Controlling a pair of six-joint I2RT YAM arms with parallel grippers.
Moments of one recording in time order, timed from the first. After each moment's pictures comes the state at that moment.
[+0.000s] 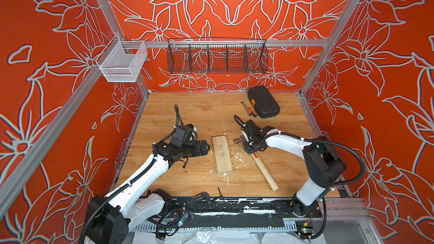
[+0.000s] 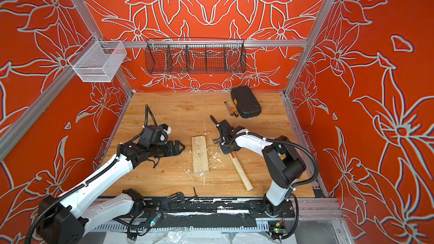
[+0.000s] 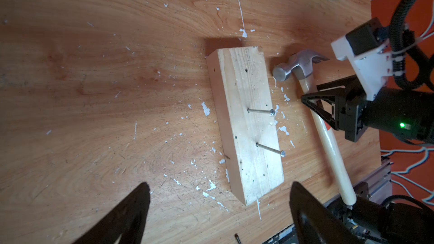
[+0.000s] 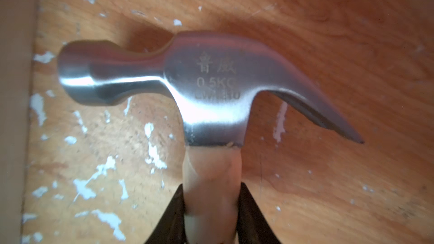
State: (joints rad) left arm -0.41 1.06 0.79 -0.63 0.22 -0.59; right arm 0.60 1.65 1.03 -0.65 0.12 0.19
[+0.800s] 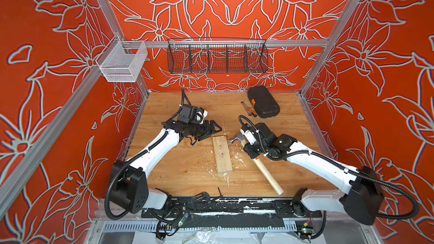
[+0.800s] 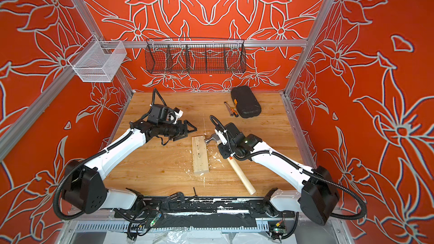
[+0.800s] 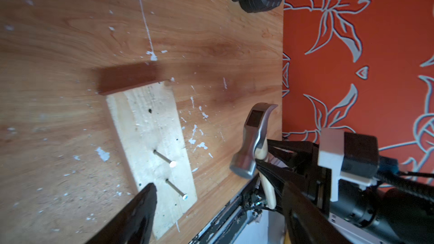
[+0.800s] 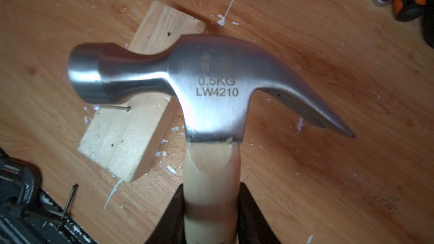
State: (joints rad) left arm -0.33 1.43 1.09 -0.51 0.68 -0.69; right arm 0.73 1.27 0.94 -0.64 0.00 0.16
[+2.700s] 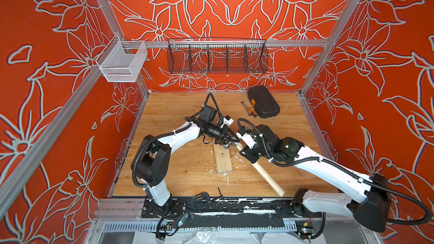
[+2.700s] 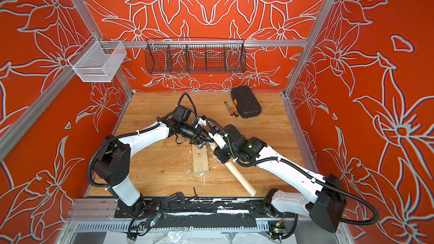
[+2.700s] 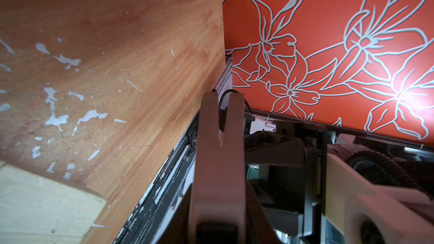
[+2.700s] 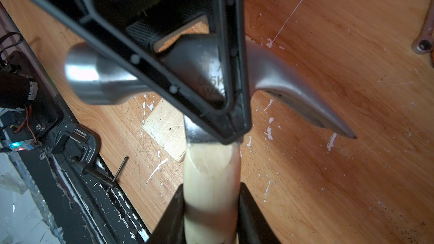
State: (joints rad) left arm -0.48 1.72 1.21 -0.42 1.15 -0.69; right arm 0.81 1.18 0.97 -0.68 -0.09 0.11
